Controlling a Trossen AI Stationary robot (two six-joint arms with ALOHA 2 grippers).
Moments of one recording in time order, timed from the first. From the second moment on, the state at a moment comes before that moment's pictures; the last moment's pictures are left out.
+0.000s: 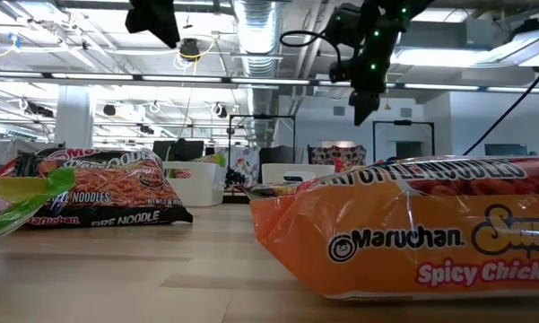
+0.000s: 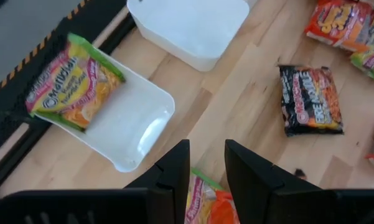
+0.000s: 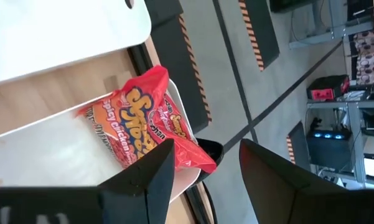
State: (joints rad) left arm 0.38 1.23 1.50 -1.15 -0.10 -0.21; right arm -0.51 1.57 1.33 -0.75 0.63 -0.39
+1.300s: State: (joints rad) left arm -0.04 1.23 1.26 -1.08 -0.08 -0.74; right arm -0.36 1.56 1.53 -0.98 0.76 -0.28
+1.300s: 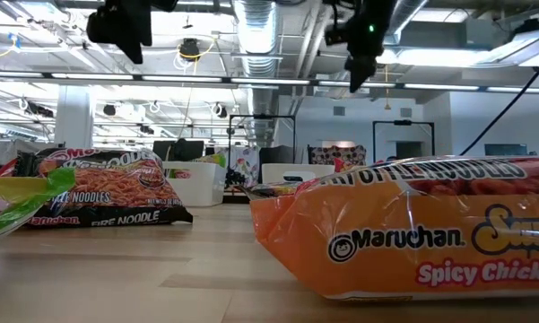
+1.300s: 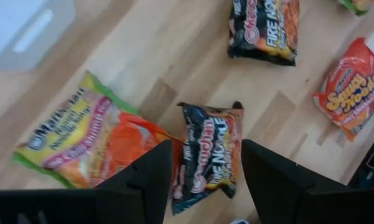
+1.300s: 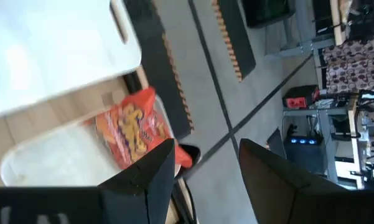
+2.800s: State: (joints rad) left arm -0.32 1.75 1.17 -0.90 -0.12 -1.00; right arm -0.09 1.56 1.64 -1.39 0.70 0.32
